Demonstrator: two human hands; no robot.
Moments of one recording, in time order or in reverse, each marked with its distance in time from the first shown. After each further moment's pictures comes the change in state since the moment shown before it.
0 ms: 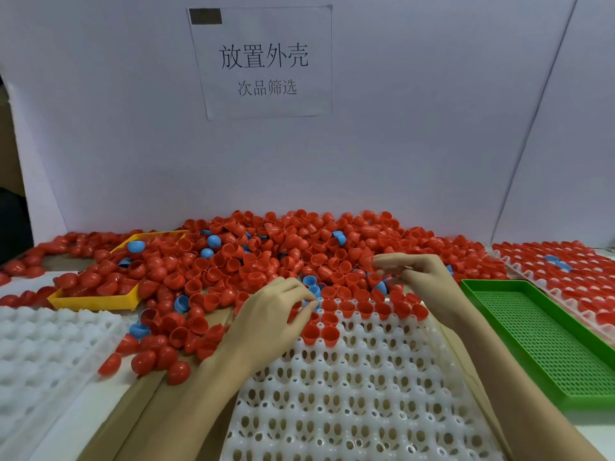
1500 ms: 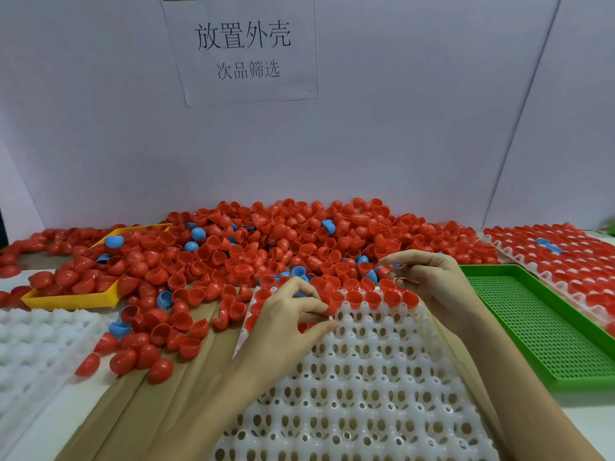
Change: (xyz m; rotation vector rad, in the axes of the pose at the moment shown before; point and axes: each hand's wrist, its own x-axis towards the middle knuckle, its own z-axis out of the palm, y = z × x) left_hand -0.008 0.039 0.022 -0.434 -0.037 -0.148; right_hand -0.023 0.013 -0.020 0.334 0.028 0.075
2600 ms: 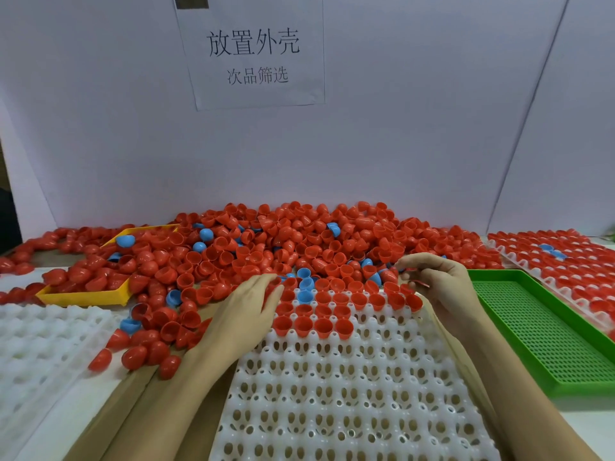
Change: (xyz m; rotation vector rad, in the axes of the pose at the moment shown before) left_hand 0.011 -0.064 -0.038 0.441 -0.024 -0.266; right_hand 0.003 0.010 -0.003 -0.009 0.189 -0.016
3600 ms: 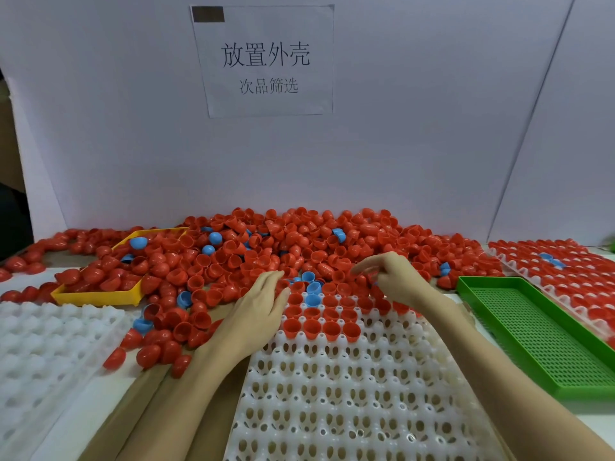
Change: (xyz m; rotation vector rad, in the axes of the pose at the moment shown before) left_hand 0.006 -0.012 0.004 -0.074 -0.073 0.000; right_hand 0.039 -0.002 0.061 -0.984 -0.305 -0.119
